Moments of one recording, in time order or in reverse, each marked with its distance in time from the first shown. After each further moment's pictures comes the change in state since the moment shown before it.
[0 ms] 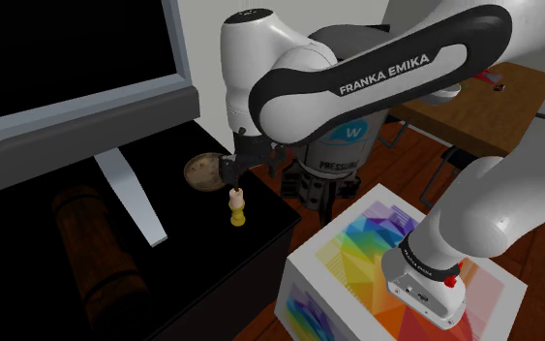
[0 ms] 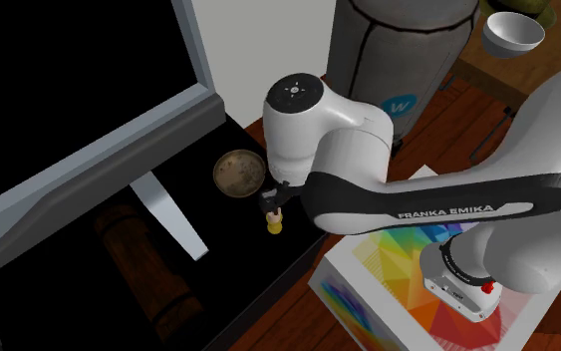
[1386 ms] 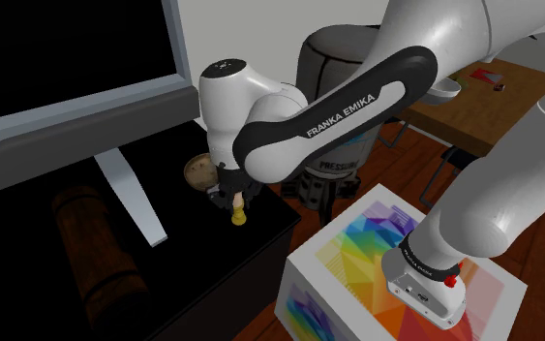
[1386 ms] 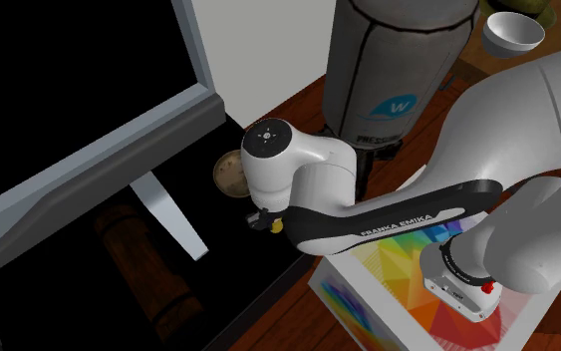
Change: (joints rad) arm 0.004 0.206 0.072 0.017 -0.099 0.168 0.144
